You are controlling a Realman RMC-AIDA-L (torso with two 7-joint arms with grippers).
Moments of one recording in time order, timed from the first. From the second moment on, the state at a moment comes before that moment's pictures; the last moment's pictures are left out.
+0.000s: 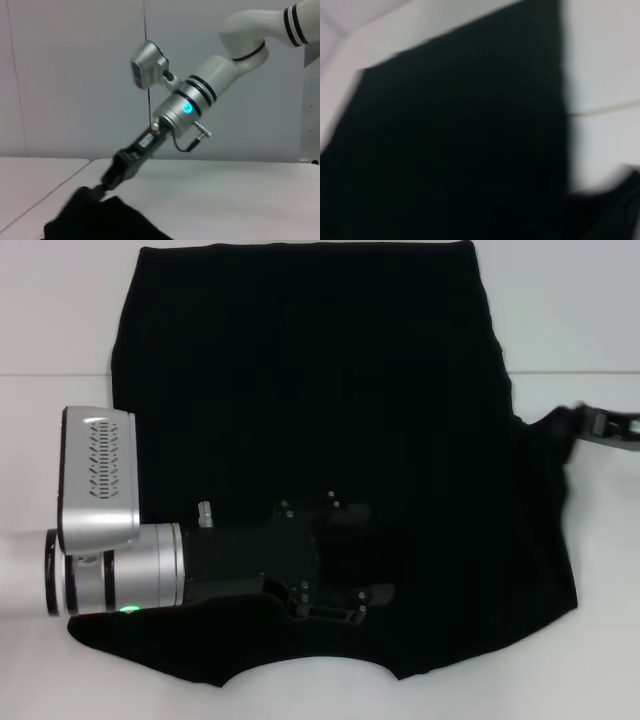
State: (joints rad) left arm -0.61 -2.17 0.76 0.54 1.93 1.54 -0.97; right arm 0.72 1.99 -0.60 -0.63 -2.31 -1.06 2.26
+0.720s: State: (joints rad) left arm -0.60 -2.16 0.74 0.55 1.93 1.54 -0.99; right arm 0.85 2.03 -0.83 -0.59 -2.28 -1.07 2.32
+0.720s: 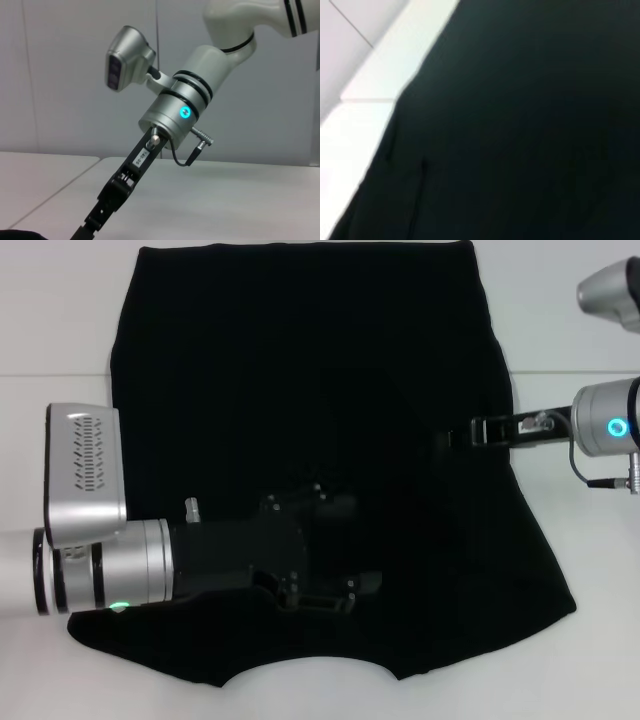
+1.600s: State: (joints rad) left arm -0.39 -2.14 0.57 0.85 2.04 1.60 -1.57; right arm 0.70 2.09 -0.84 -0.50 -1.77 -1.18 1.72
